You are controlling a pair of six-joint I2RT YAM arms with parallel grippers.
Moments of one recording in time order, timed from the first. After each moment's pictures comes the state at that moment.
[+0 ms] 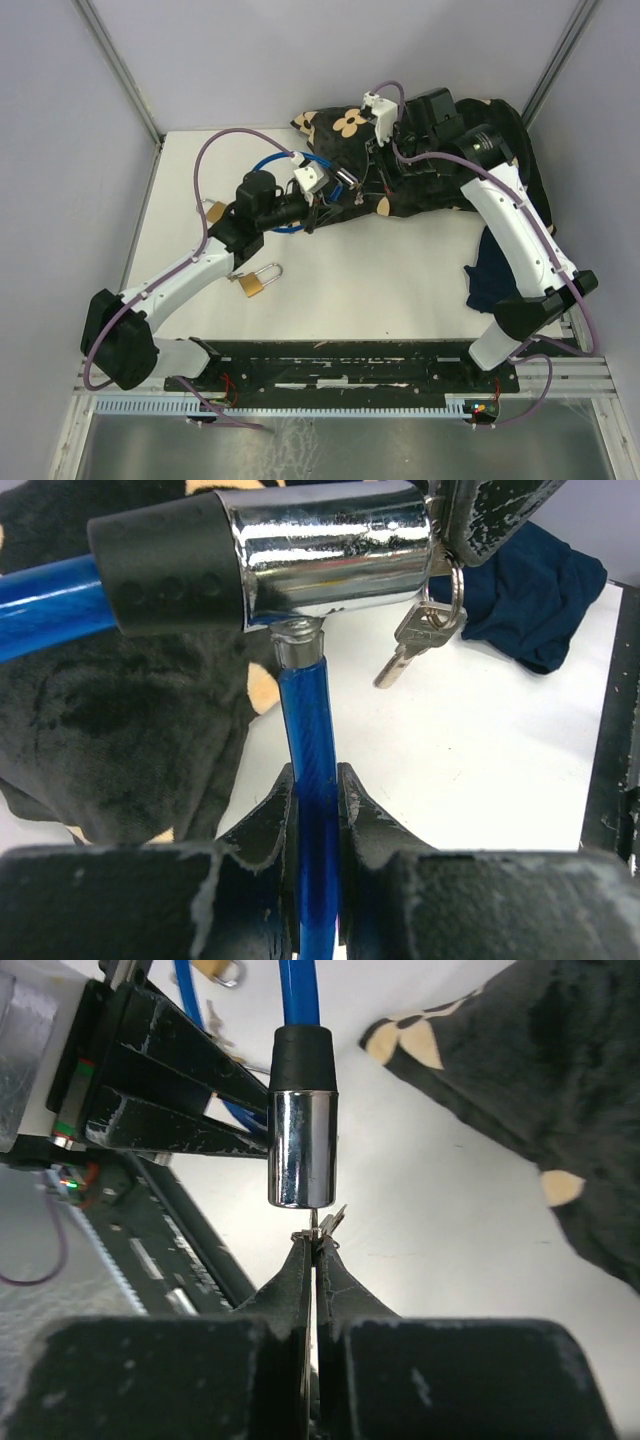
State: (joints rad) left arm -0.61 1.32 1.00 0.15 0.49 0.11; right arm 0.50 1.63 2.02 -1.13 -0.50 0.00
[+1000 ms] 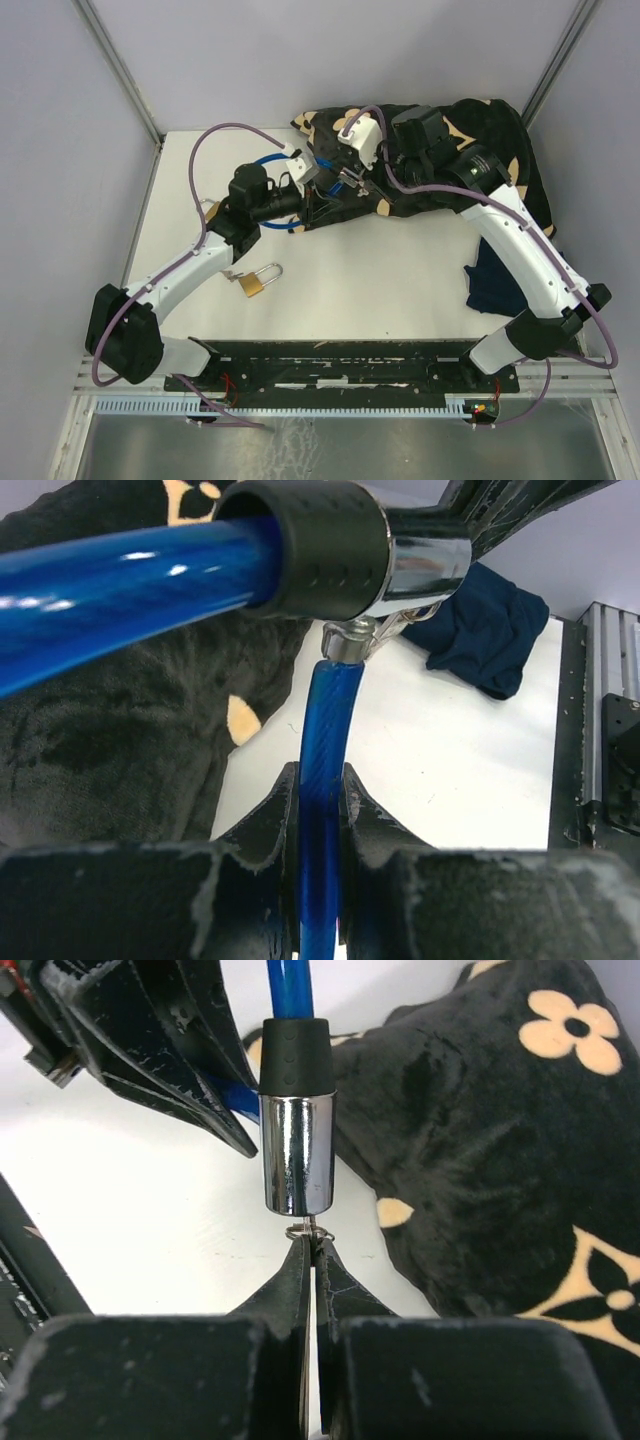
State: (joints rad) left arm -0.53 1.36 1.01 0.23 0.63 0.02; right arm 0.66 1.53 1.93 -1.06 -0.11 -0.42
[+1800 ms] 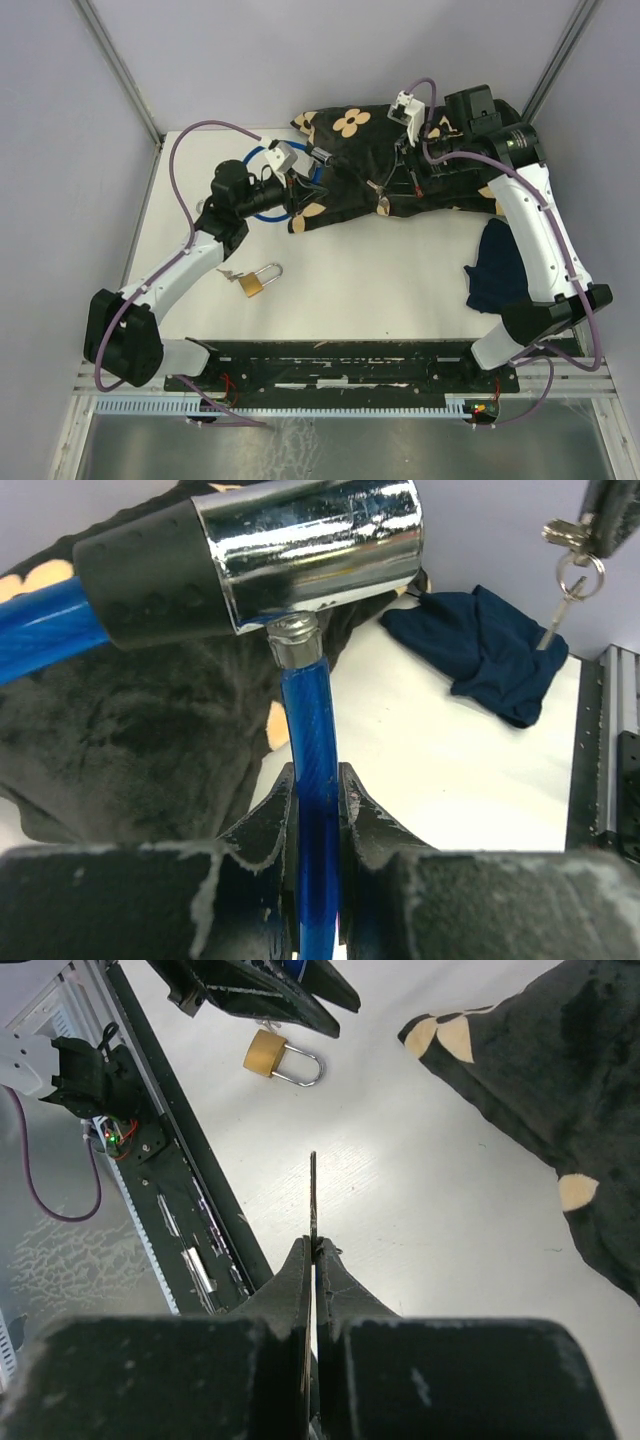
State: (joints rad) left arm -0.44 1.34 0.98 0.33 0.70 -0.05; right arm 0.34 1.58 2.00 -1.24 -0.75 -0.24
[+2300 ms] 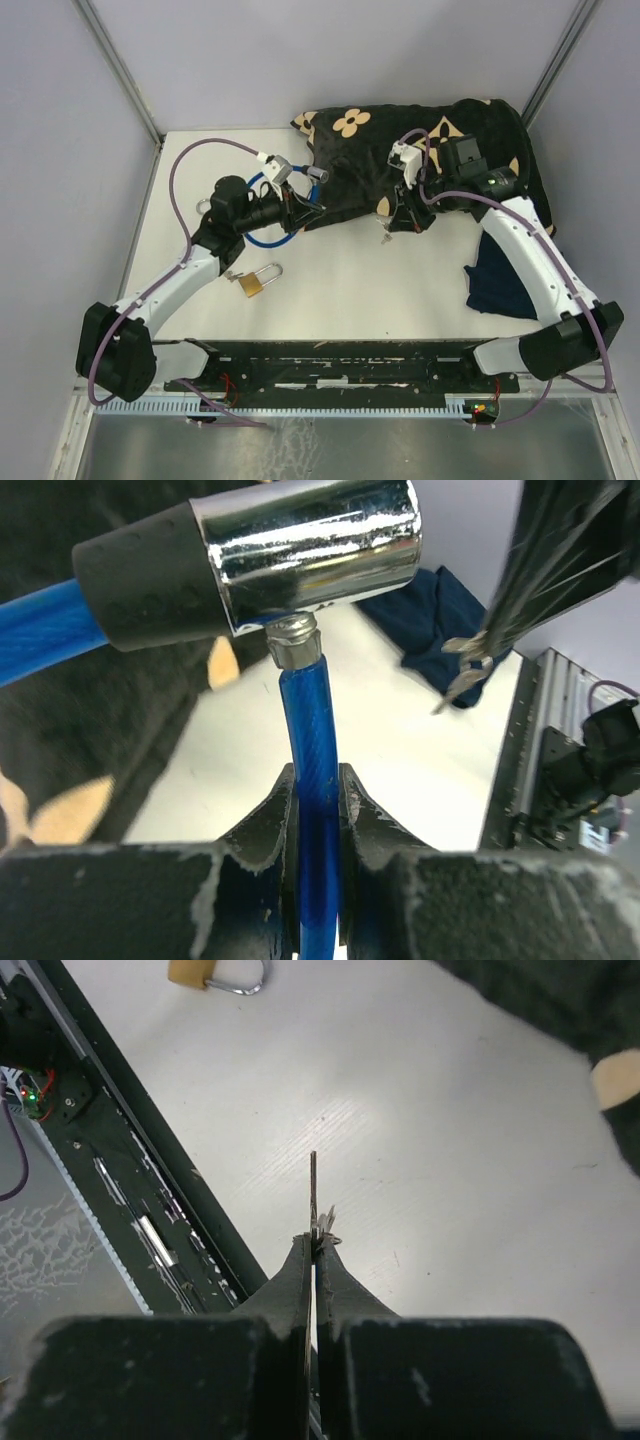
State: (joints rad) left arm -0.44 1.26 0.87 0.31 0.68 -0.19; right arm 0.34 1.38 1.55 -1.06 -0.63 -0.25
